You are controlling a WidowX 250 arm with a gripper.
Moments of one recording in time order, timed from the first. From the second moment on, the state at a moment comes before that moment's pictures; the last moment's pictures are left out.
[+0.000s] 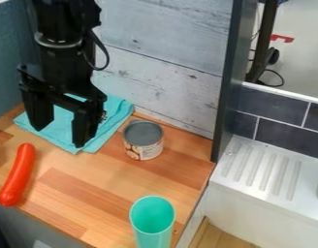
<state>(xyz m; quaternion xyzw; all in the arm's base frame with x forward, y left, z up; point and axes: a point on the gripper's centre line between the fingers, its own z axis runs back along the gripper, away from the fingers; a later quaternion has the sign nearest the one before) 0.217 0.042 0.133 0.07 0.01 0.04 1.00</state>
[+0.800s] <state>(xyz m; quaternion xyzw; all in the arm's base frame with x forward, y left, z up) 0.301 0.055 0.108 0.06 -0.04 0.04 1.00</state>
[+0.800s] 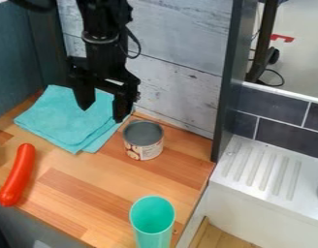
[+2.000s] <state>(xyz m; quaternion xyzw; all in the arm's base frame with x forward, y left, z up) 0.351 0.066 0.032 0.02 -0.03 0.06 1.00</state>
